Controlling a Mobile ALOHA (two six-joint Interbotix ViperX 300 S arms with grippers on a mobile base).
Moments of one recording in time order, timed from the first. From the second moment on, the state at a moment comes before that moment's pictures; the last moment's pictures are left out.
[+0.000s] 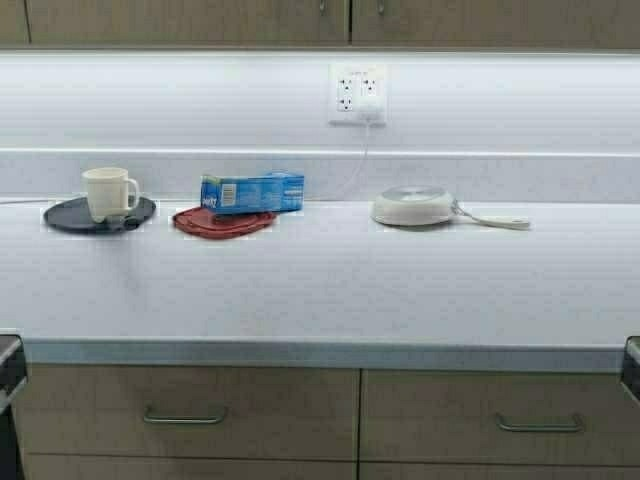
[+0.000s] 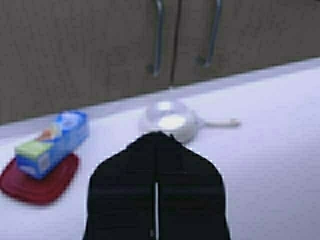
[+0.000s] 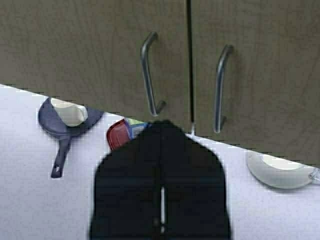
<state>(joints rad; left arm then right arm) -0.46 -0.50 0.61 -0.09 0.04 0.04 0.46 -0.21 0.17 -0.12 0.31 0.20</state>
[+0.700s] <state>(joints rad) -0.46 -0.50 0.64 -0.09 0.03 0.04 0.48 -0.62 0.59 -0.13 0.28 0.20</state>
